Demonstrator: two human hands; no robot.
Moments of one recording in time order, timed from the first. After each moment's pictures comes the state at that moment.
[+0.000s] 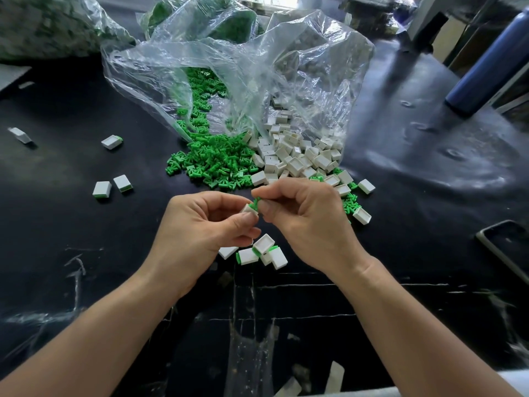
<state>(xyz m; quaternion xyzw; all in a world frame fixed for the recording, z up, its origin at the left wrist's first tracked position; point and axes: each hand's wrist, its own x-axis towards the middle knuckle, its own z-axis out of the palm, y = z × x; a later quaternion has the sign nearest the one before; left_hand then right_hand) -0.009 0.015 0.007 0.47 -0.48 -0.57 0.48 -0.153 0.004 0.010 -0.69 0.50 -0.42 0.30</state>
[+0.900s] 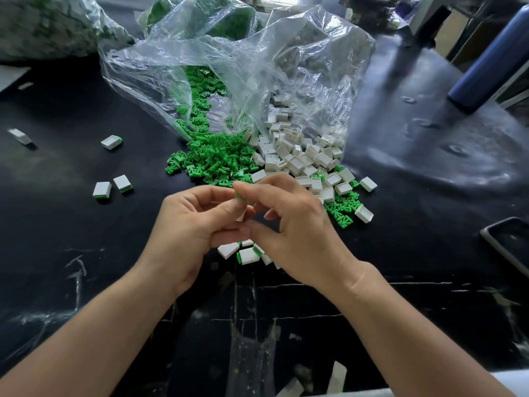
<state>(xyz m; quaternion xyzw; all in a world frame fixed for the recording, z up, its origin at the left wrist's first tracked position) -0.006 0.012 0.010 0.47 -0.40 -0.62 0.49 -0.145 0.012 0.008 -0.77 0.48 -0.36 0.23</state>
